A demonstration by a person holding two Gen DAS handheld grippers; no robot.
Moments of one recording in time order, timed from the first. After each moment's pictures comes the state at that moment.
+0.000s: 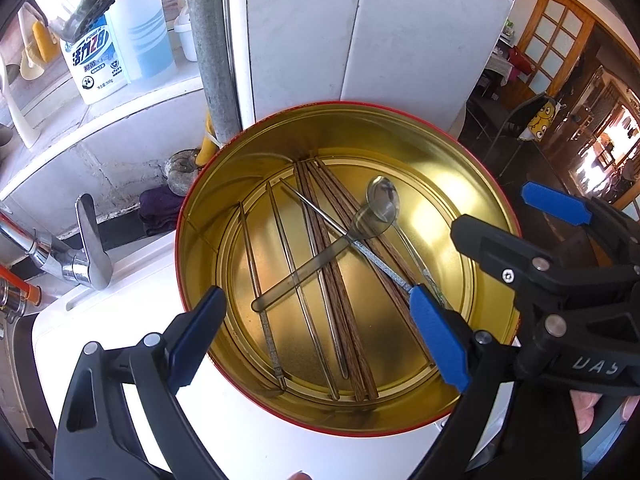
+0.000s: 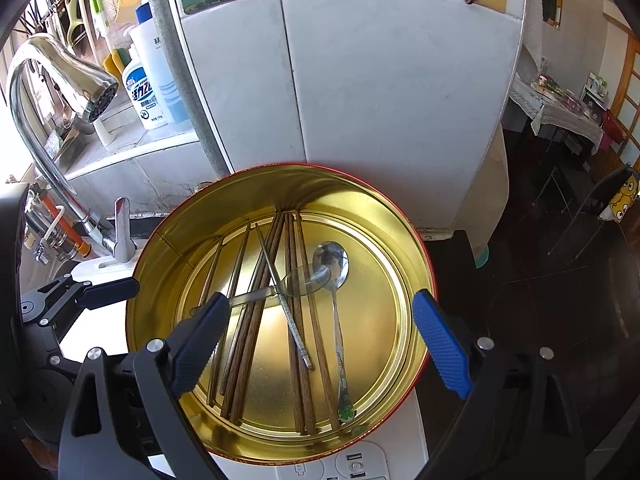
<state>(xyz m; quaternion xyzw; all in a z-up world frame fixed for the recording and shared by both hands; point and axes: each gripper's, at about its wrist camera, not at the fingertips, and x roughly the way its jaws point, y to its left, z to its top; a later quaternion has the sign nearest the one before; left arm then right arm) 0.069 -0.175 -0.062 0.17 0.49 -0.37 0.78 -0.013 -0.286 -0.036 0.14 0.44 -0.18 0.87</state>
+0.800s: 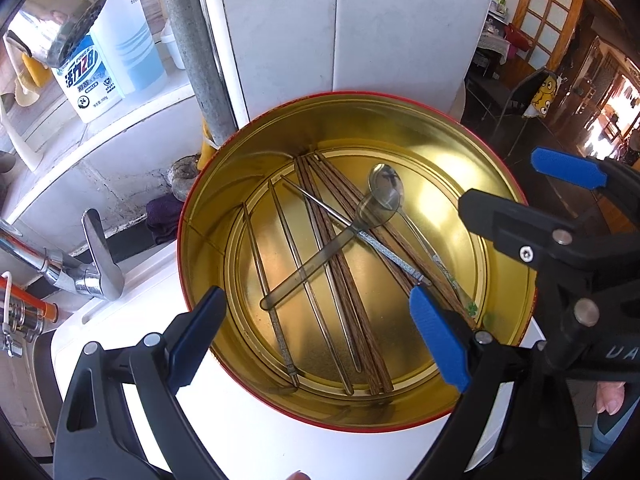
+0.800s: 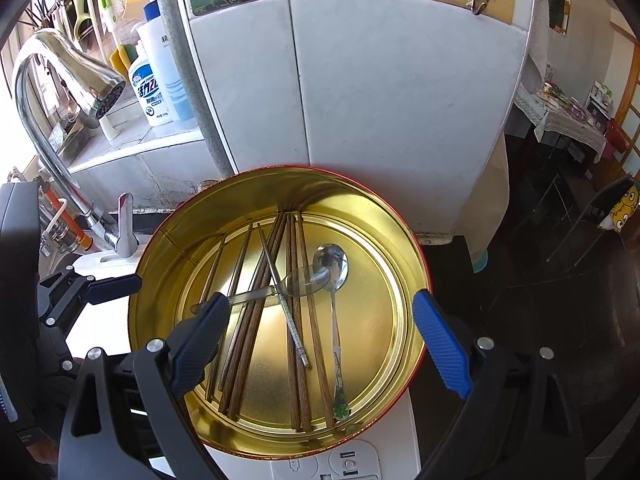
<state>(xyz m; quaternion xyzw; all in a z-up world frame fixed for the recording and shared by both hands) 0.062 -0.183 -0.065 0.22 0.47 -0.36 0.77 -0.012 -0.286 -0.030 0.12 0.45 -0.16 0.87</state>
